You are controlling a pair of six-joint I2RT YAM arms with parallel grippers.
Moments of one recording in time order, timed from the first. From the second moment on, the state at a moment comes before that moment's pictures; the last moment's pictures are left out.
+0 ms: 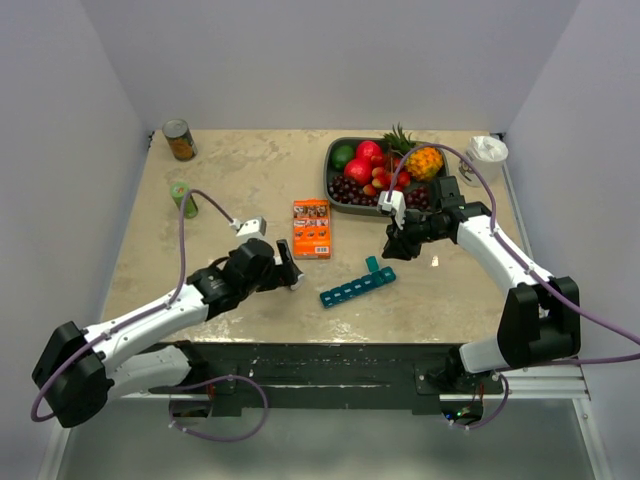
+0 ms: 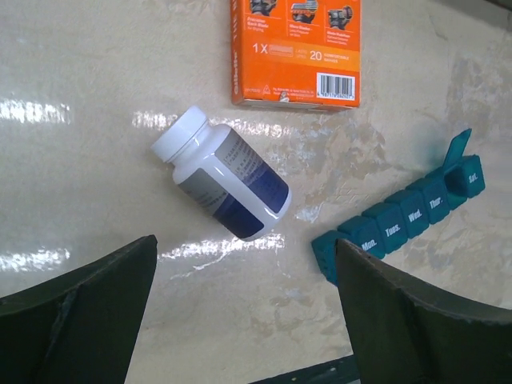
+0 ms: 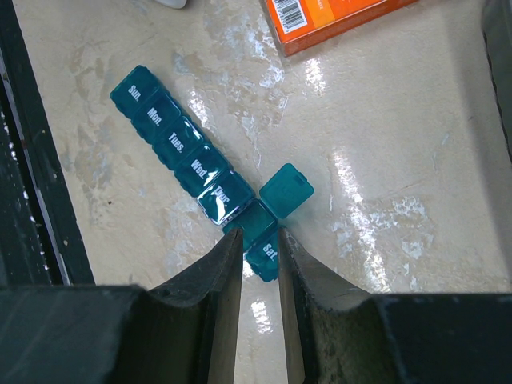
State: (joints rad) left arm -0.77 1.06 0.62 -0.30 -0.30 -0.77; right arm 0.20 1.43 1.04 -0.72 -0.78 -0.79
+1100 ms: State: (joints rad) left arm -0.79 1.57 0.78 -0.27 -0.49 -1.19; right arm 0.19 1.42 1.03 -0.73 -0.78 -0.80
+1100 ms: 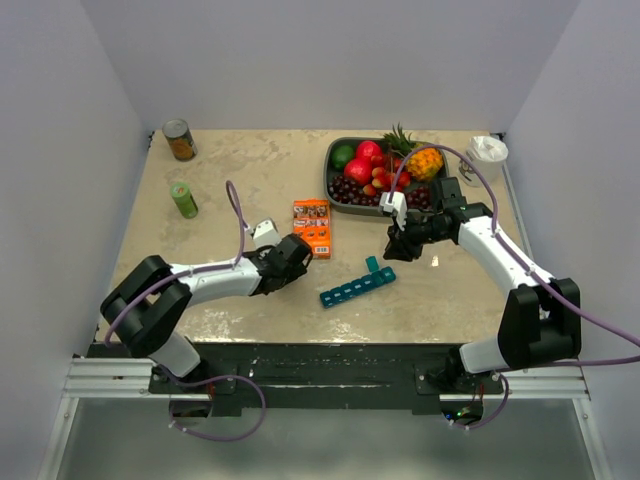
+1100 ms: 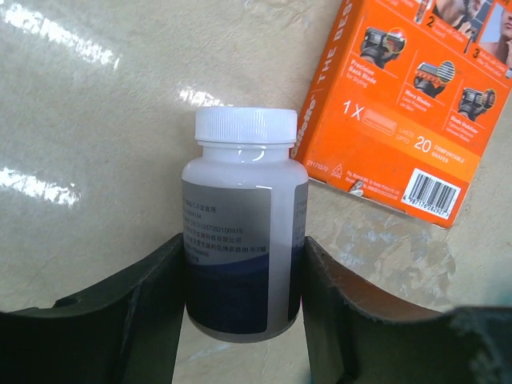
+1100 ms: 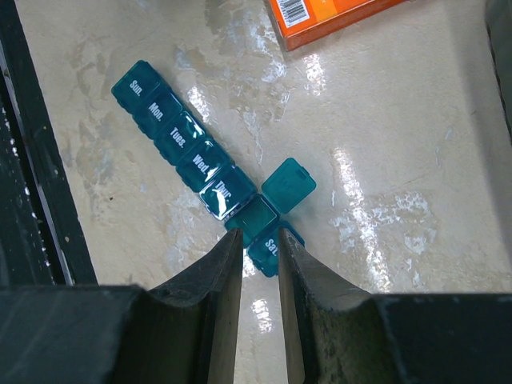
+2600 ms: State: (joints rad) left arm -0.92 1.13 0.35 0.66 0.37 -0.07; right arm 0.40 1.23 1.02 -0.63 -1.00 -0.18
